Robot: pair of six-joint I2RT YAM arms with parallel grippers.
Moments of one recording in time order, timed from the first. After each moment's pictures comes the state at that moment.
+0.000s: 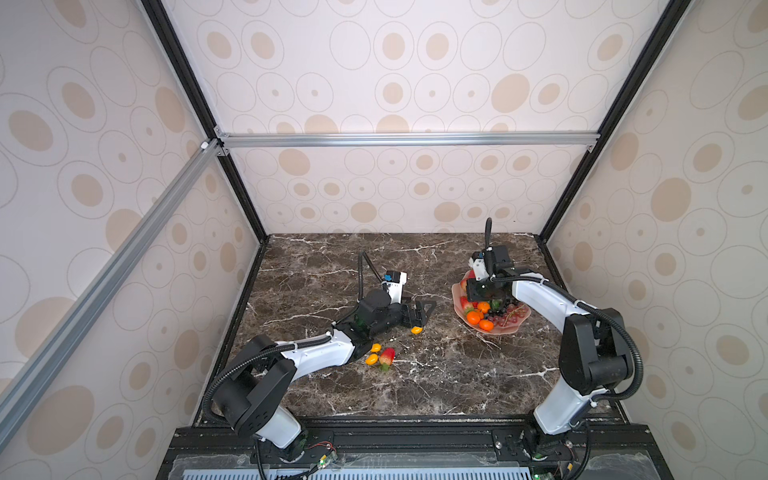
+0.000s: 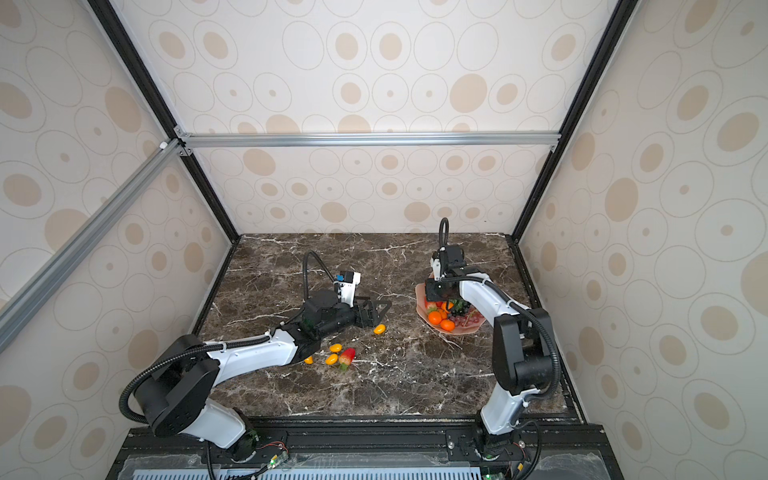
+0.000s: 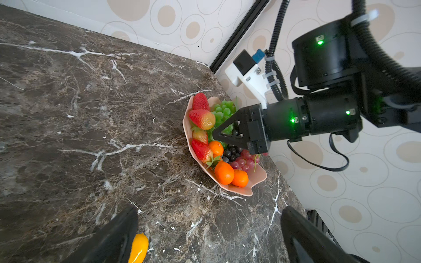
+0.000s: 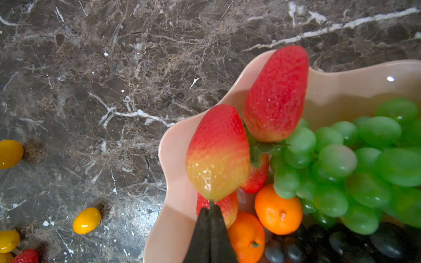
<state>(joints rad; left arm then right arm) -0.74 1.53 0.76 0.51 0.17 -0.62 0.21 1.73 1.25 -0.58 -0.13 0.13</state>
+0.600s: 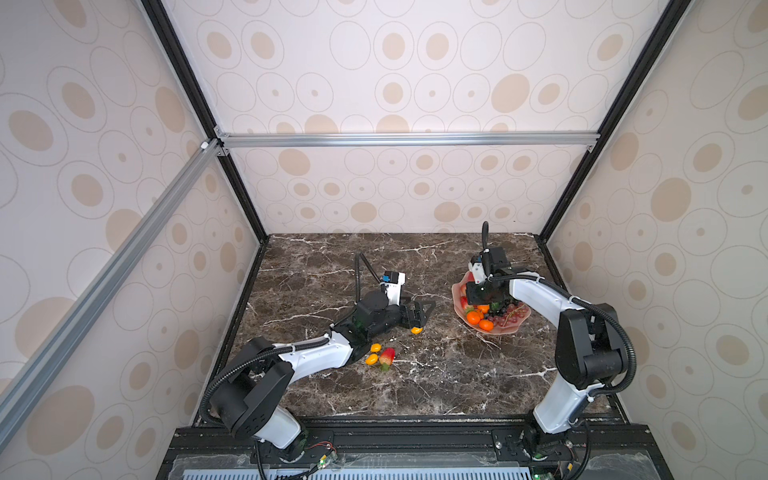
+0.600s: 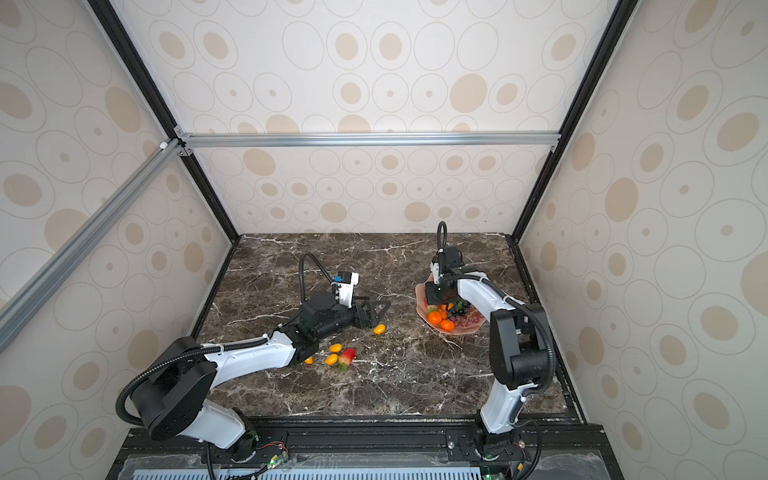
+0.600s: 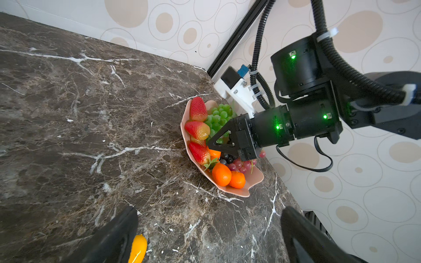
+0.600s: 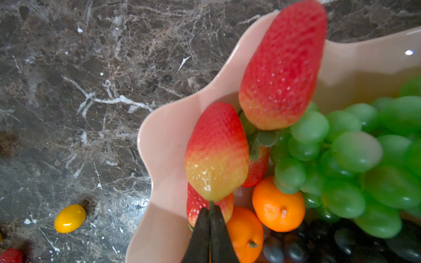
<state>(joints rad) -0.75 1.51 0.73 0.54 0.16 -0.62 0.21 1.76 1.25 -0.64 -0.11 0.12</state>
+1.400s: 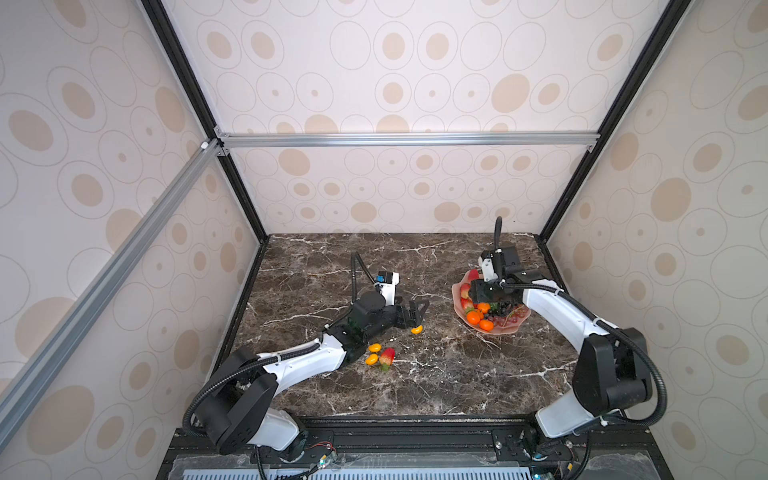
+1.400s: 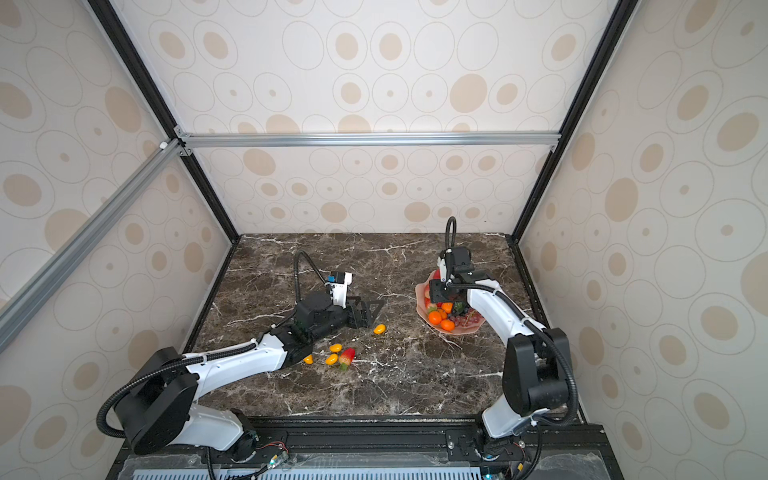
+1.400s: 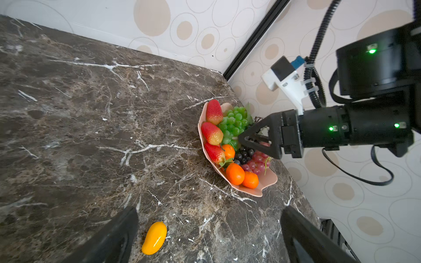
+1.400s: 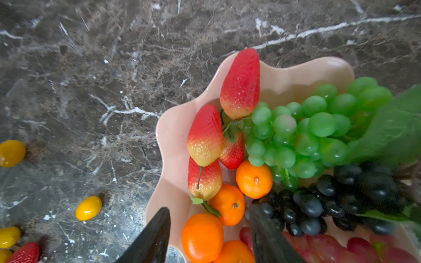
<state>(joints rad) -0.75 1.40 0.73 0.40 0.05 -0.59 0.21 1.54 1.18 -0.61 -0.06 0.16</state>
